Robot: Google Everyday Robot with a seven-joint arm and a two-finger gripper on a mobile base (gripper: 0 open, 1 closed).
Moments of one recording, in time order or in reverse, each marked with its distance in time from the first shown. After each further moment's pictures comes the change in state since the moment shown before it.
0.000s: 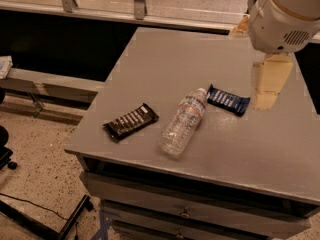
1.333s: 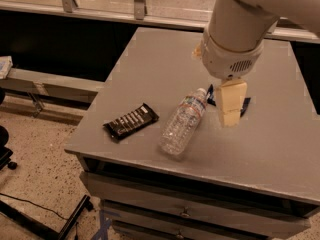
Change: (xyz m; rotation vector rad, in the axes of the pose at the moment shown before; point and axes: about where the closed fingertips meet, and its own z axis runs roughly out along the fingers) arm -0.048 0.007 0.052 -0.013 0.106 -0.194
